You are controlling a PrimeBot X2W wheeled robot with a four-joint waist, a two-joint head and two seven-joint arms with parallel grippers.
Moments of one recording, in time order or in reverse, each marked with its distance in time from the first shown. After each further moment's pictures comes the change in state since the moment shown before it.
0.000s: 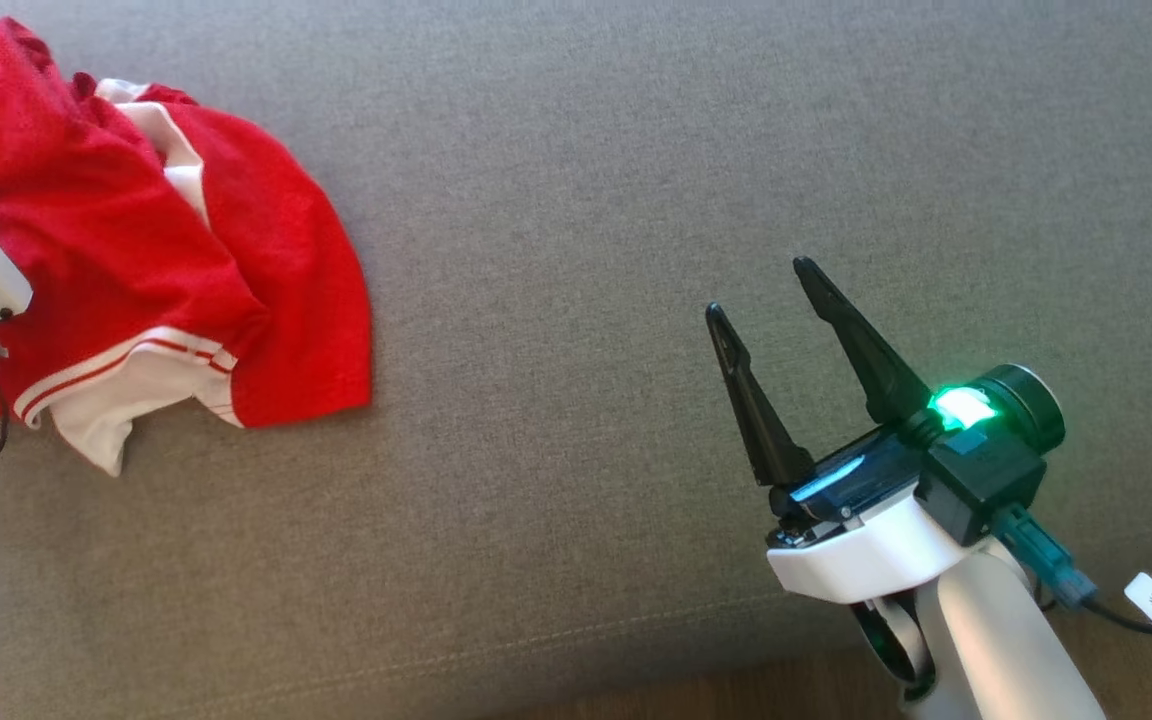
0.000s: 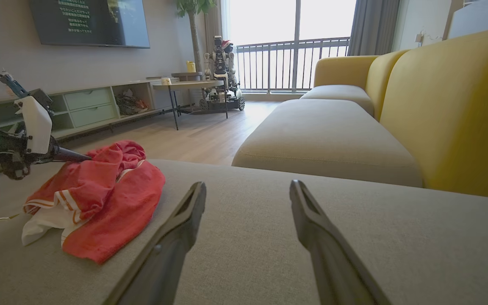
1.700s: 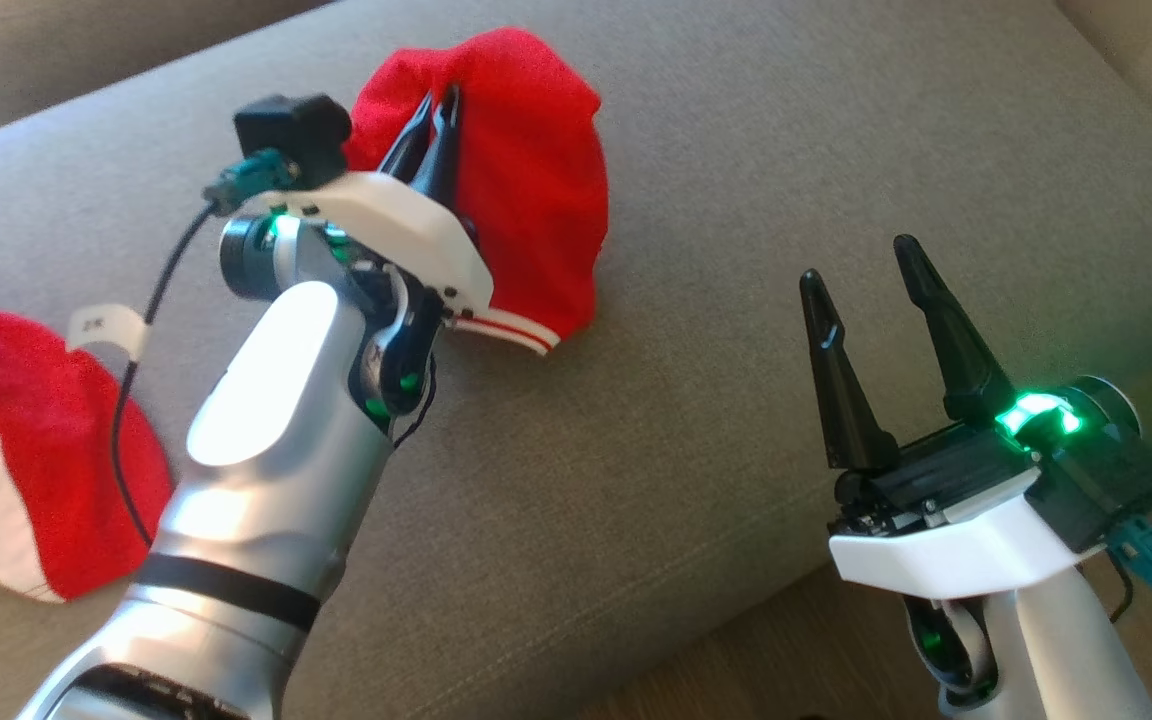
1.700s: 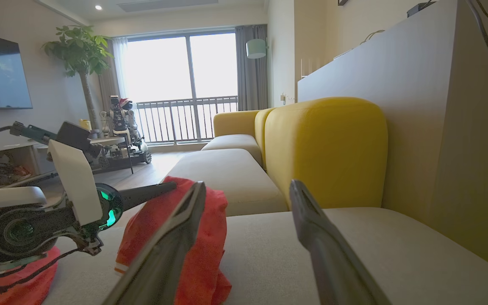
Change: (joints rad) left arm 0.122 -0.354 -0.475 -0.451 -0.211 0.169 -0.314; right arm 0.050 0.000 -0.094 -0.098 0.124 0.000 -0.003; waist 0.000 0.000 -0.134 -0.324
